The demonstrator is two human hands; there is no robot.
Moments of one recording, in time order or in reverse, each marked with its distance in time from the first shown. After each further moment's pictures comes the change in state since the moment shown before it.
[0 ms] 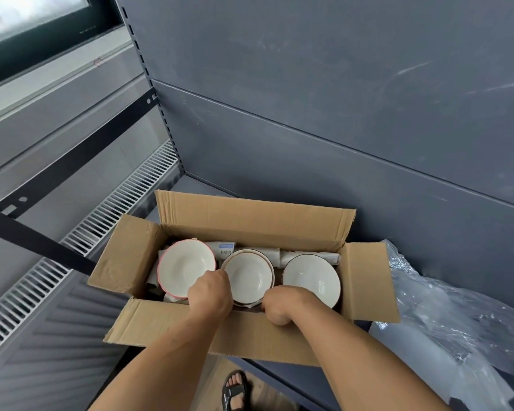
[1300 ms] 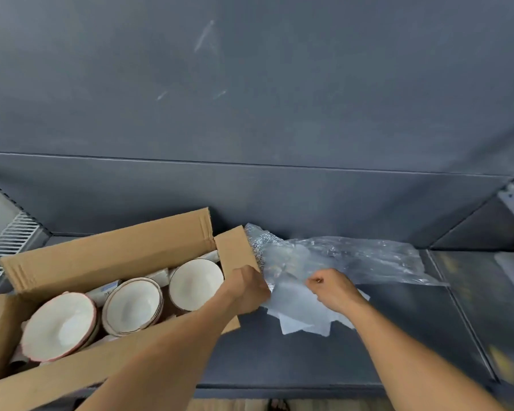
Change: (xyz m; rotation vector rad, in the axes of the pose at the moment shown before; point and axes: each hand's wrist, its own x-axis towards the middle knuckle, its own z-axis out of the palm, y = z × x) left_hand -0.115 0.235 -0.024 -0.230 -0.275 0.699; right_hand -0.187 0.234 0.145 1.000 0.781 0.447
